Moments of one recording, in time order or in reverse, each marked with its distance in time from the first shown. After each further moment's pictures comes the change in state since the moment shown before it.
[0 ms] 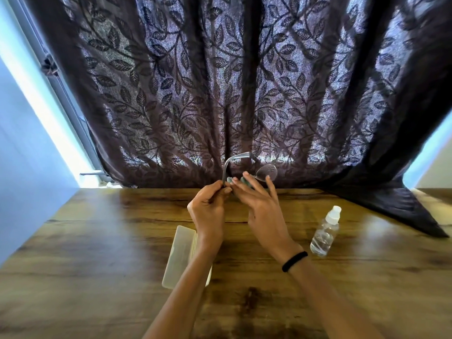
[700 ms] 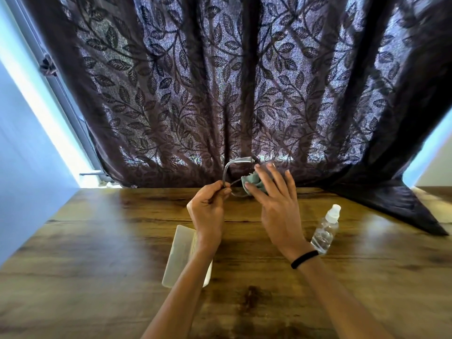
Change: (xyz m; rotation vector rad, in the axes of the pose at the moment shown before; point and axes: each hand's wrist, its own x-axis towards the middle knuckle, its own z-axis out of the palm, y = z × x) left_hand -0.001 0.001 -0.003 0.006 -0.055 0.066; right_hand -0.007 0.019 -0.008 -0.315 0.203 -0.032
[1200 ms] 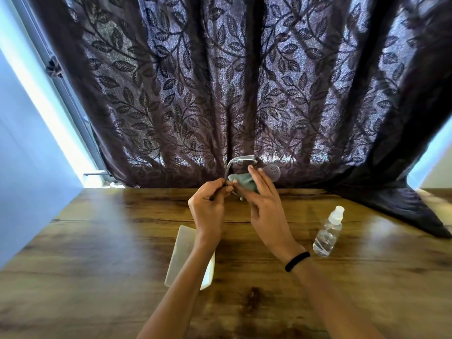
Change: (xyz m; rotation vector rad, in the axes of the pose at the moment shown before) left_hand 0.009 -0.007 -0.002 0.008 -0.017 0.078; right_hand 0.006 -0.017 0.012 0.385 -0.169 0.130
